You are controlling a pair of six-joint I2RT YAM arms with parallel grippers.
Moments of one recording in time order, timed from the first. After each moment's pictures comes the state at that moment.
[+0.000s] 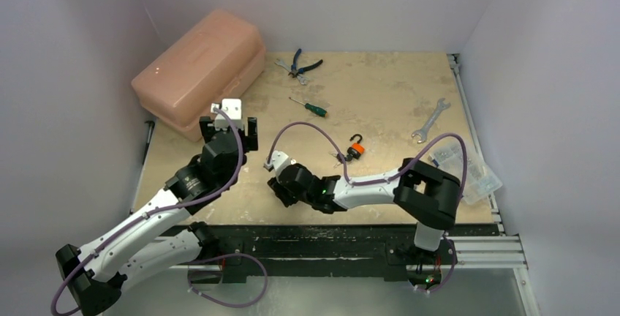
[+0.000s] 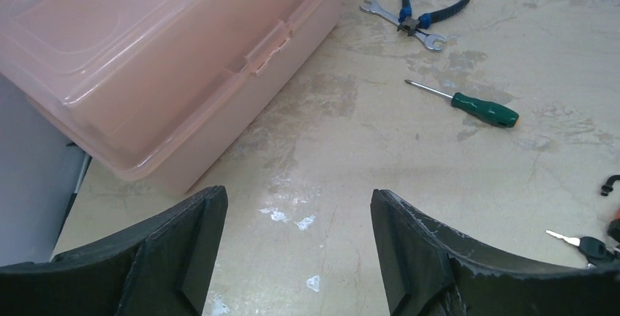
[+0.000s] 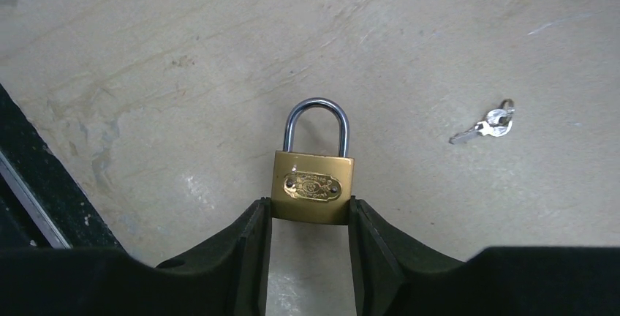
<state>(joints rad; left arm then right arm) -0.78 0.81 0.78 -0.27 -0.85 -0.16 1.22 1.78 0.94 0.16 0.25 0.24</state>
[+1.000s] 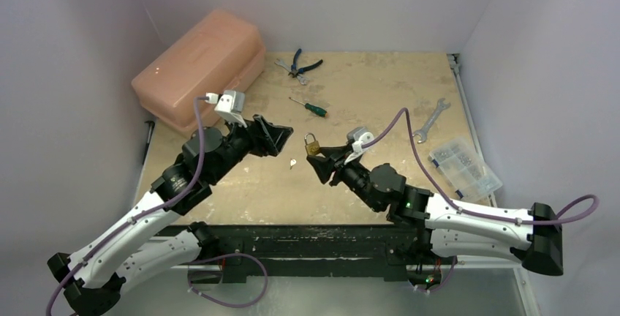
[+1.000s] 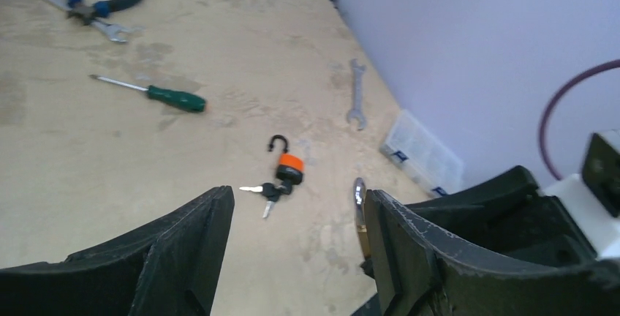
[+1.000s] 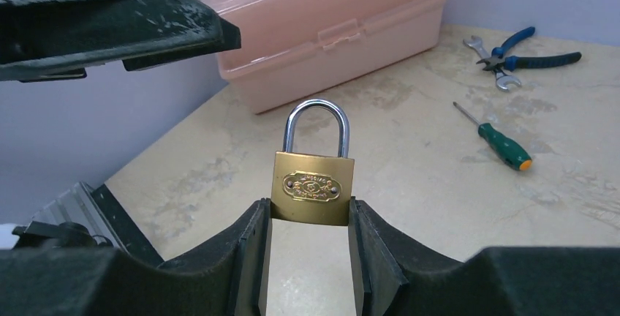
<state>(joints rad) -0.78 0.77 0.88 -0.22 -0.20 -0.53 1.22 0.94 0.62 0.33 0.49 0.26</state>
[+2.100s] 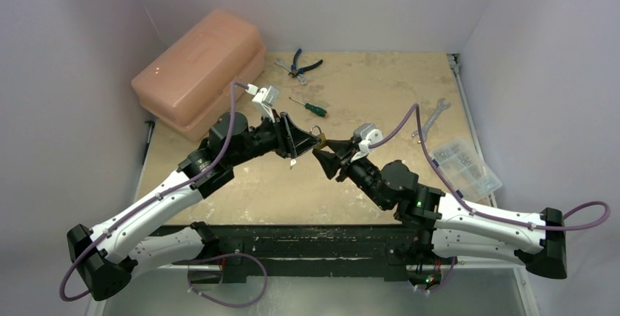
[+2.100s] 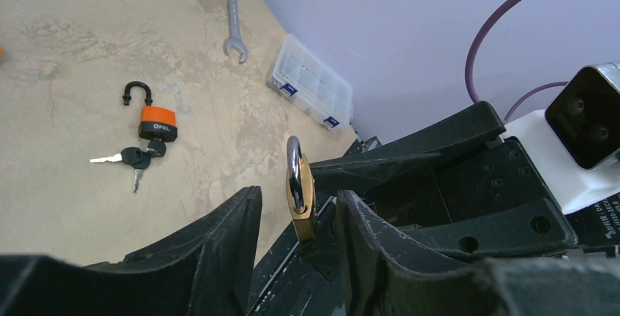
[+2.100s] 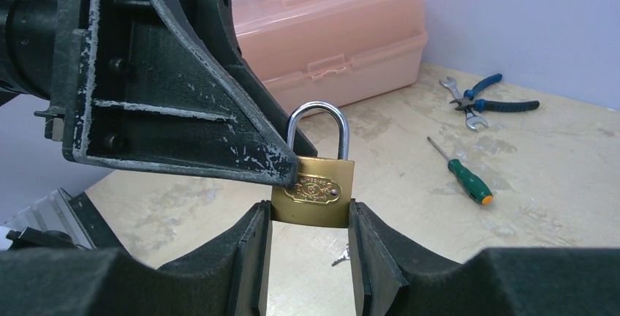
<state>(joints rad) -0.78 0.98 0.93 -0.07 0.23 -0.71 1.22 0.86 0.69 0.25 0.51 0.14</state>
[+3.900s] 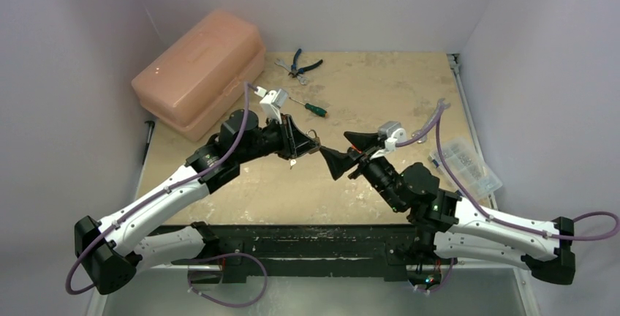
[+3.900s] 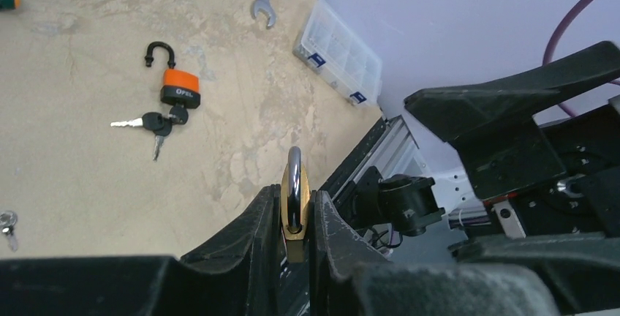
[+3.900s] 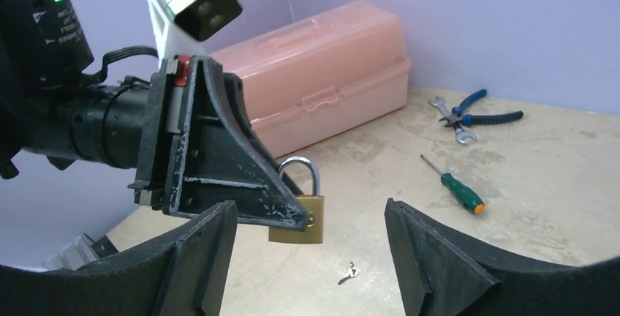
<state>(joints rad) -0.77 1.04 0.93 -0.12 0.24 -0.70 1.22 0.76 0.69 0.23 0.54 0.17</state>
